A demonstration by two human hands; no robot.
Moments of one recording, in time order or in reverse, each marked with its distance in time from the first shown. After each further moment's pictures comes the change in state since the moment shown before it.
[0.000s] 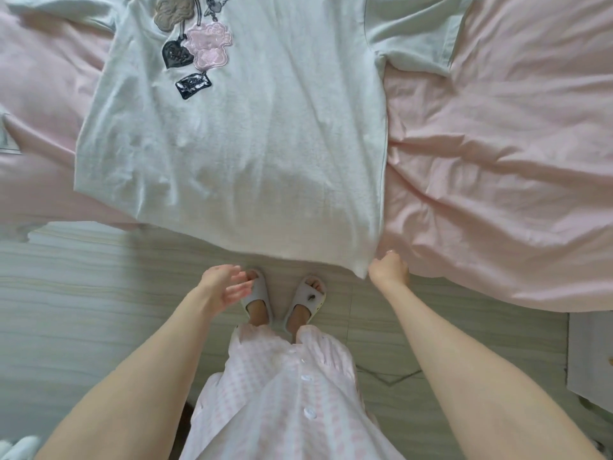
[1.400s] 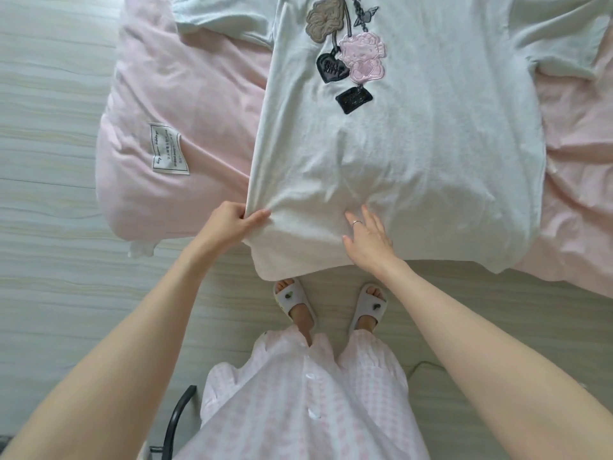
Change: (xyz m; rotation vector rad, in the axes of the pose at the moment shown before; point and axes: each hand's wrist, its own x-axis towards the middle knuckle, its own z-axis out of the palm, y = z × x) left_hand 0.025 0.212 -0.232 0.915 -0.119 0.764; right_hand -0.145 -0.234 0.175 -0.377 -0.170 -0.556
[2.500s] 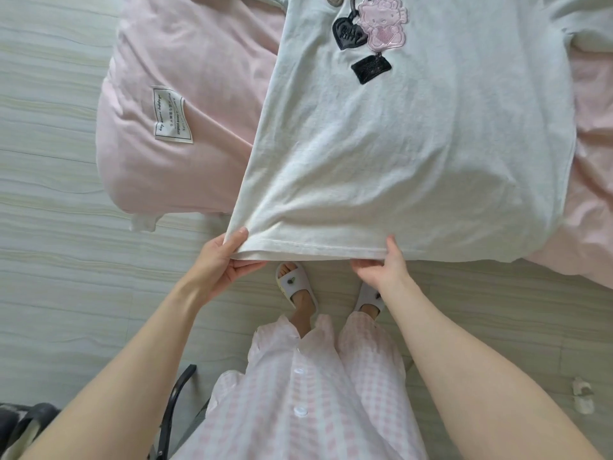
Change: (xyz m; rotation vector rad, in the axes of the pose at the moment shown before) left_hand -0.059 -0.069 0.037 -1.033 -0.066 -0.343; right_hand -0.010 0.030 0.056 2.186 0.073 0.876
